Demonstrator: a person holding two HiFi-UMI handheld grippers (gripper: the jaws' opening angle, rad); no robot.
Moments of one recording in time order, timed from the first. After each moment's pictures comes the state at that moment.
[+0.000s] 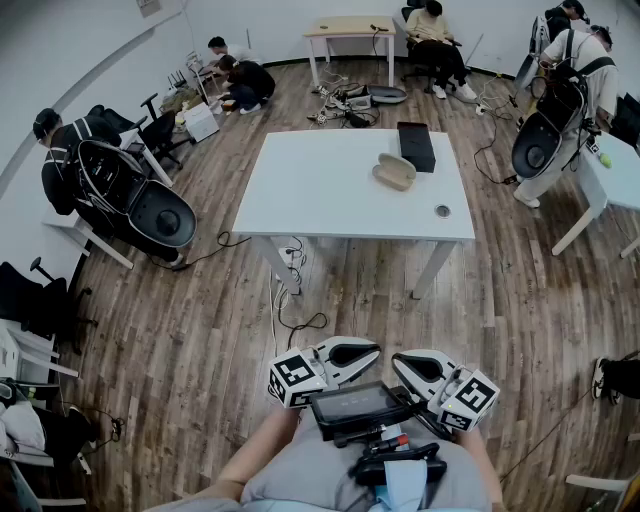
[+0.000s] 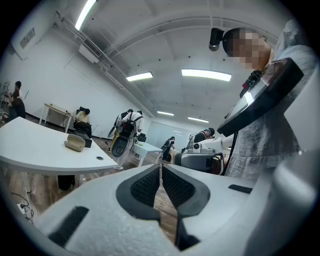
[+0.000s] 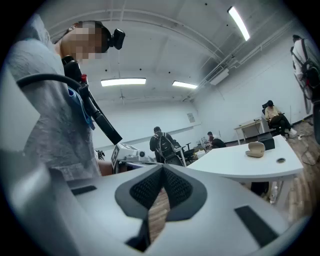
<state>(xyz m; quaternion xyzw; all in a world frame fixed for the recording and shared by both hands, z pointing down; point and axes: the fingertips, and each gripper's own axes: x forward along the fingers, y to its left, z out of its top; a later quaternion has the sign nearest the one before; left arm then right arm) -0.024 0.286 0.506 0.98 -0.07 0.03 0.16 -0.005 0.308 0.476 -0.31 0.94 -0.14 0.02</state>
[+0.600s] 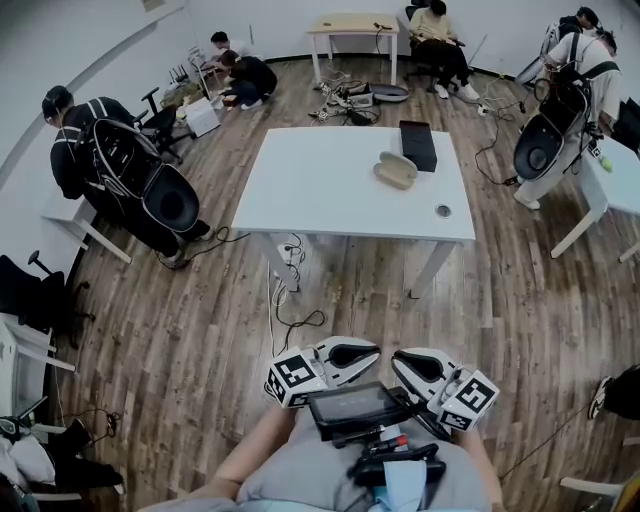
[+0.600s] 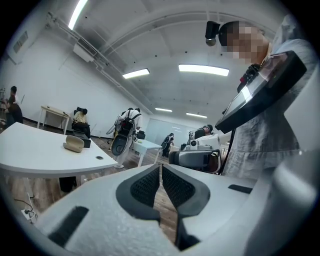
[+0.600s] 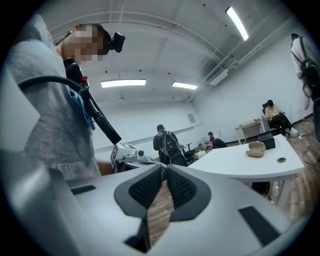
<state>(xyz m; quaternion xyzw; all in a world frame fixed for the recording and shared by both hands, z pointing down) -0.019 0.291 0.507 0.99 -0.07 0.05 0.15 0.001 0.306 0.478 -0.31 0.94 -0.14 0.02</state>
